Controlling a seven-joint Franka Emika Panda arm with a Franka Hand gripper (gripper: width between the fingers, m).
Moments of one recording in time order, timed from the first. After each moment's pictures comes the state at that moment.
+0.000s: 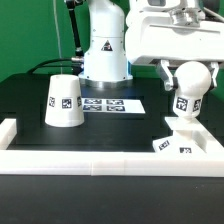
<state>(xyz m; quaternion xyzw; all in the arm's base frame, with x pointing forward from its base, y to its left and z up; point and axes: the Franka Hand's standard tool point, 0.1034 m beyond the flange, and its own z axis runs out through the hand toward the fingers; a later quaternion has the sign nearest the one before) 0.602 0.104 0.119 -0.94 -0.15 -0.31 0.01</state>
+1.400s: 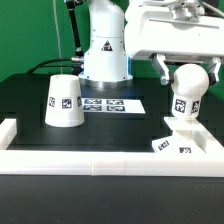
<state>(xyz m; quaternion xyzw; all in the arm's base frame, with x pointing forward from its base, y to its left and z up) 0.601 0.103 0.137 -0.94 -0.16 -0.31 0.01</state>
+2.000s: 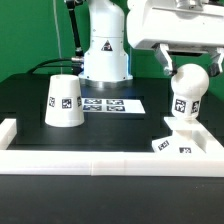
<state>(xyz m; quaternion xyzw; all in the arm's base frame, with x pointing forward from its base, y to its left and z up) 0.605 0.105 0.145 -0.94 -0.16 -0.29 0.01</state>
